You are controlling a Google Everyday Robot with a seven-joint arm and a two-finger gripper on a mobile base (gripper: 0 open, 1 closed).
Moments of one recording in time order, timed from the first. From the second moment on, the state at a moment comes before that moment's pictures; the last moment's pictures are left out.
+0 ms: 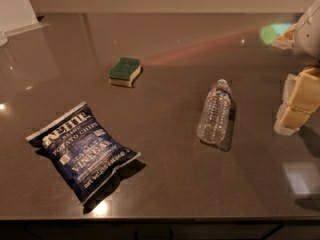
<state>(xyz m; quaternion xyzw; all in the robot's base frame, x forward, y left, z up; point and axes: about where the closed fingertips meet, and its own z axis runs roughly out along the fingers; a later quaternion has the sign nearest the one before) 0.438 -0.217 0.976 -0.60 0.78 -0.03 0.16</state>
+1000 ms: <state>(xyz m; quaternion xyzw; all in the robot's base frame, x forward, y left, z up) 0.447 -0.206 0.969 -0.57 0.80 -0.03 0.16</state>
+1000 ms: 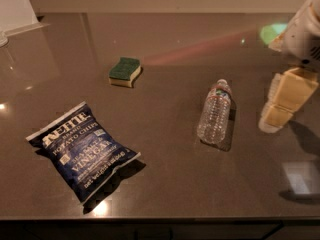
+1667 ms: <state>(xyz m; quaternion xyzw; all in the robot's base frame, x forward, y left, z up) 0.491 -0.169 0.938 -0.46 0.87 -0.02 0.15</state>
